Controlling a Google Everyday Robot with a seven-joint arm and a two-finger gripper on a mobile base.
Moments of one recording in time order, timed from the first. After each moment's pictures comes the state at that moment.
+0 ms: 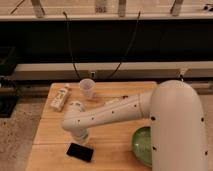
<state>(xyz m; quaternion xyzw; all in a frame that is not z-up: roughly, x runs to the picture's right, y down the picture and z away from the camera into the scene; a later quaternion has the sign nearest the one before) -0.122 0.295 0.780 -0.34 -0.15 -0.39 0.84</state>
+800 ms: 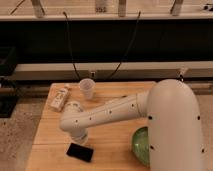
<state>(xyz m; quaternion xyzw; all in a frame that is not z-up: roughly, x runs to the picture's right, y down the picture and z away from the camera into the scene) -0.127 0.295 0.779 -0.34 -0.15 -0.39 0.84</state>
